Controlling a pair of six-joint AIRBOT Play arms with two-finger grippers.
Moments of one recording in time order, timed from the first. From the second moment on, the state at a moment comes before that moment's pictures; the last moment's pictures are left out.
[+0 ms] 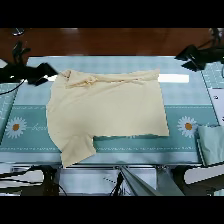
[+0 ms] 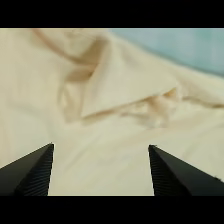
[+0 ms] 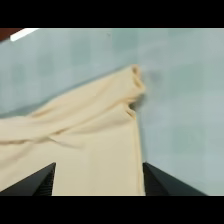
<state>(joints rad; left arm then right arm) 0.28 -1.46 1.25 0.96 -1.06 -1.35 -0.33 -1.69 1.71 -0.95 1.26 1.46</state>
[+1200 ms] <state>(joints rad) 0.74 -1.06 0.33 0.79 -1.22 -1.09 -0.49 -0.88 0.60 -0.86 1.11 1.28</state>
